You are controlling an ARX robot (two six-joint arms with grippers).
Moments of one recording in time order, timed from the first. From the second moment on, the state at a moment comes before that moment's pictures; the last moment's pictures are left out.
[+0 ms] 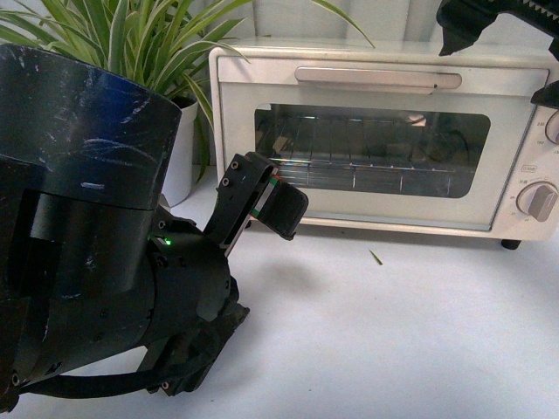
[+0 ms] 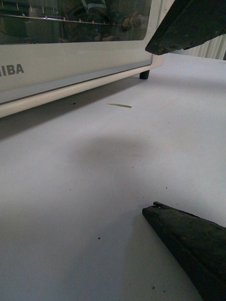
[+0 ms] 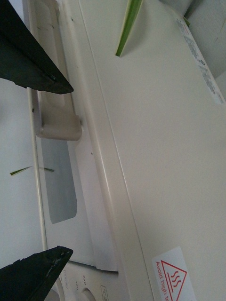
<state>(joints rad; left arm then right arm) -0.51 1.75 0.74 0.56 -0.03 -1.24 0.28 1.49 1.10 0.01 0.16 0.51</state>
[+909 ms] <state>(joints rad) -0.51 1.75 0.74 0.56 -0.03 -1.24 0.28 1.51 1.07 0.00 0.11 0.44</state>
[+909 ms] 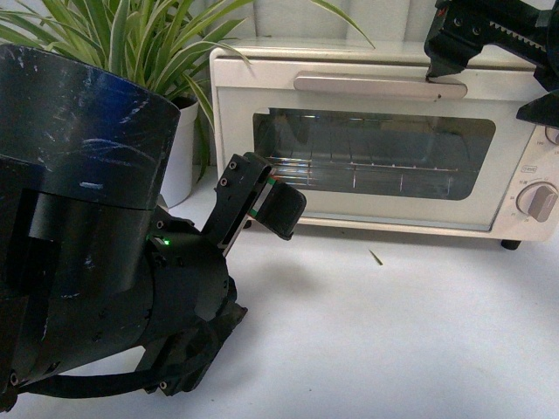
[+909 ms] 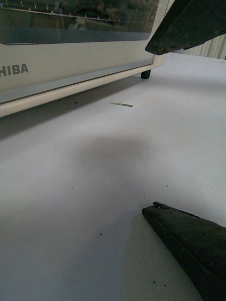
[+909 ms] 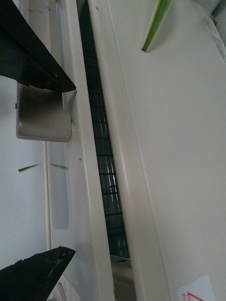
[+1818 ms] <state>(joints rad) -0.50 1.74 0.74 0.53 -0.04 -1.19 0.33 1.26 0.67 0.12 -0.01 0.38</state>
